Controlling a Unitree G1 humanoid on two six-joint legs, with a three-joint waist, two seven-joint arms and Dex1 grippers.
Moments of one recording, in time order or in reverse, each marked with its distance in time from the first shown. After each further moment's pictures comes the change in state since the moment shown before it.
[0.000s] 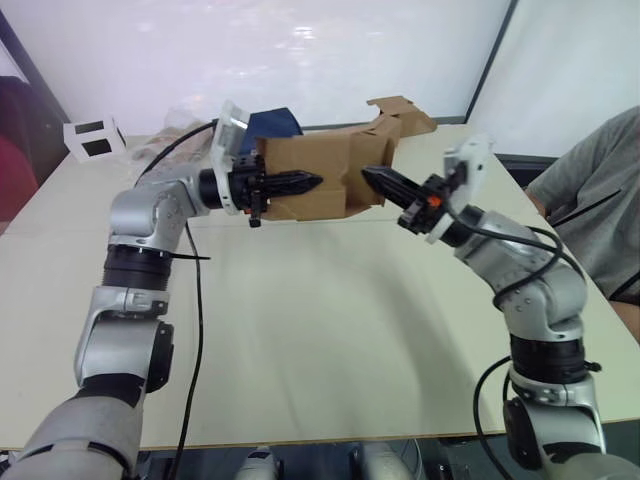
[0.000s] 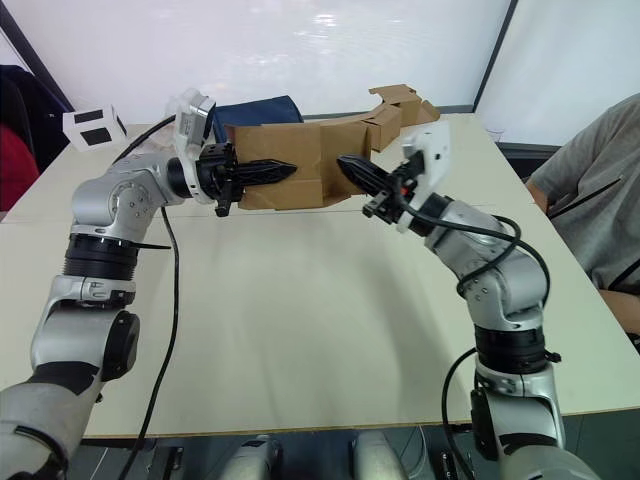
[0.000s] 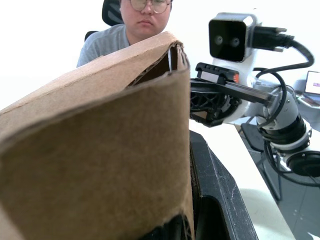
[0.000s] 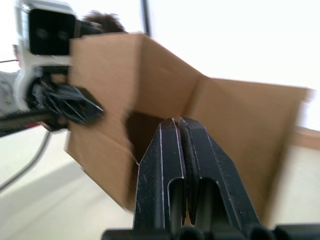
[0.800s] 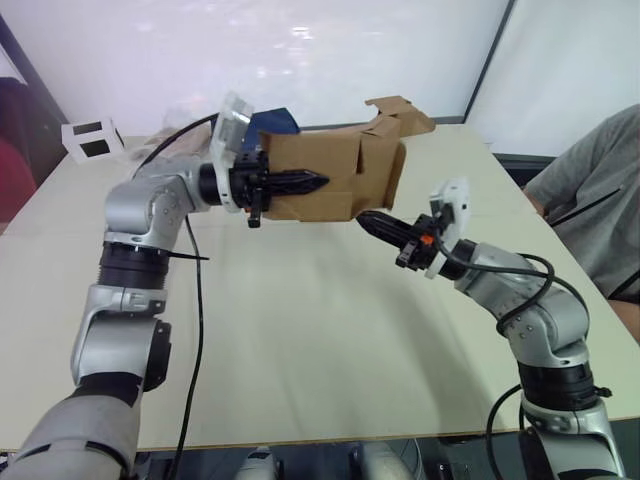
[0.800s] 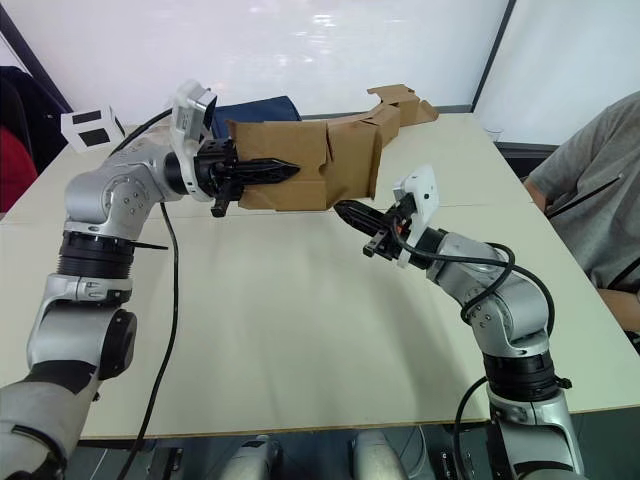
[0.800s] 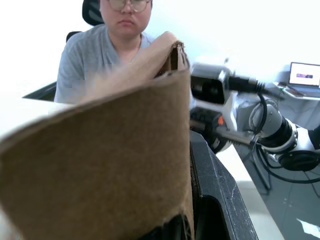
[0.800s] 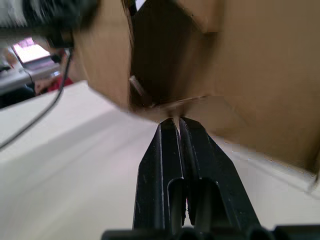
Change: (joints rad) left arm 0.003 0.018 -0.014 -0.074 -0.025 0.047 -0.022; right arm 0.099 -0.012 0.126 -0.043 -0.056 -0.022 0.081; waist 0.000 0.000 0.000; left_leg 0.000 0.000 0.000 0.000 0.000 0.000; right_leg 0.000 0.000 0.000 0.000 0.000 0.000
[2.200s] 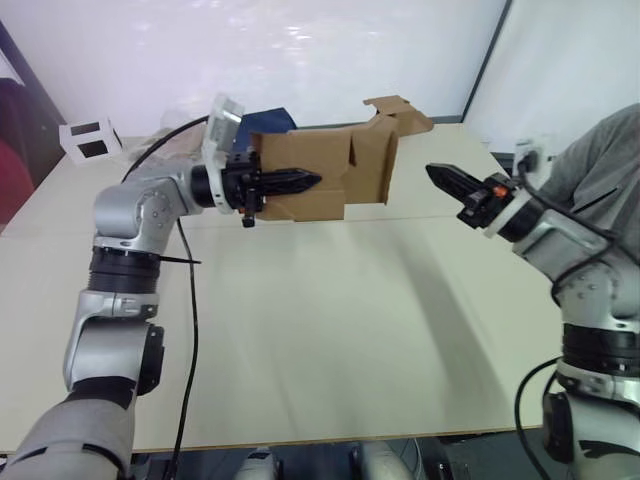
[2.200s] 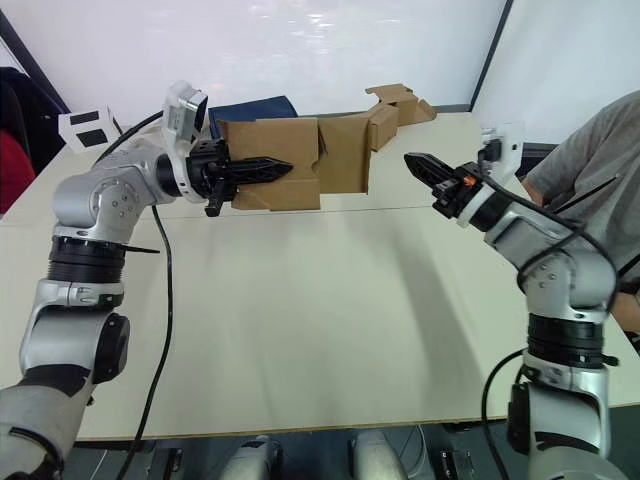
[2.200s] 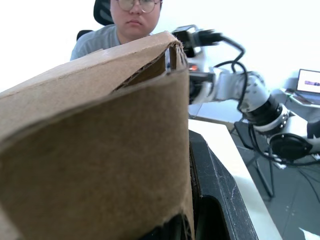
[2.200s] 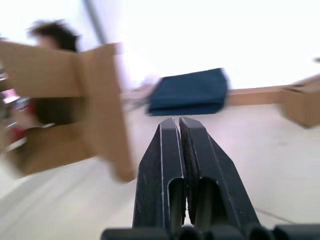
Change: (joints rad) left arm 0.017 0.019 0.017 -0.045 -0.042 0.044 0.057; right arm -0.139 -0.099 -0.172 0.300 0.033 -0.003 -0.060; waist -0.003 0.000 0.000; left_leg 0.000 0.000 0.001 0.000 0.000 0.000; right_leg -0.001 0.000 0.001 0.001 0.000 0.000
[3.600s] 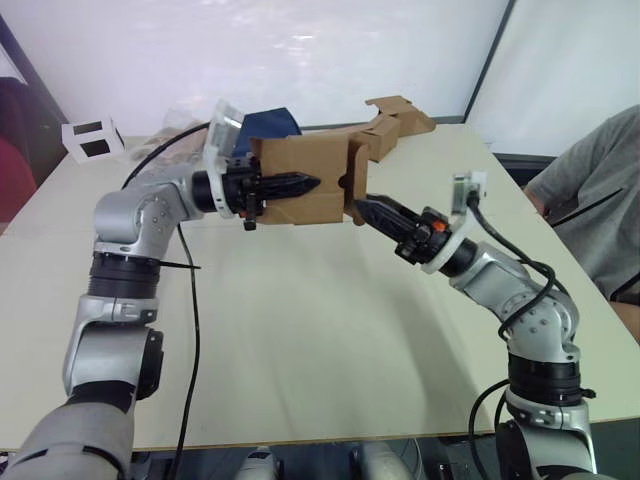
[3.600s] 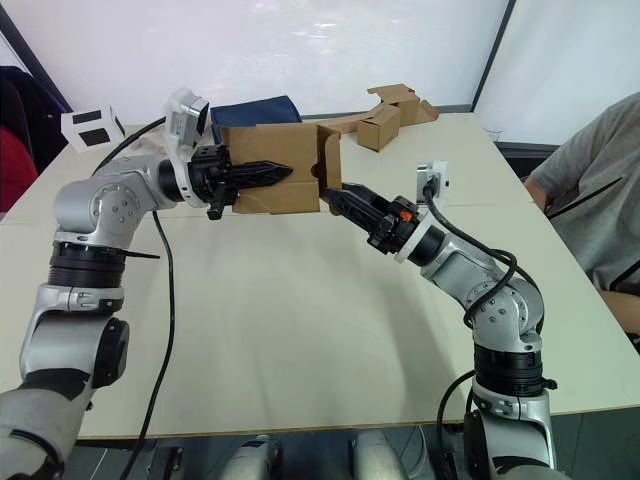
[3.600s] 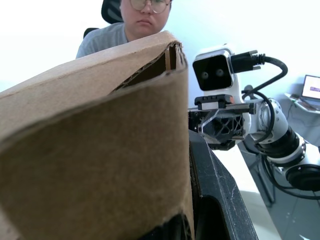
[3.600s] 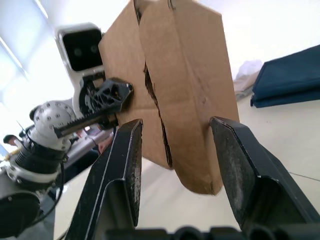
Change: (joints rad) left arm 0.025 0.006 0.000 -0.007 -0.016 0.018 0.030; right arm 0.132 0.218 0.019 -0.247 0.336 0.150 -0.039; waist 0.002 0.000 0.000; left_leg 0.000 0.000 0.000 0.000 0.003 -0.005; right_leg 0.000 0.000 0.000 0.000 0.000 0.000
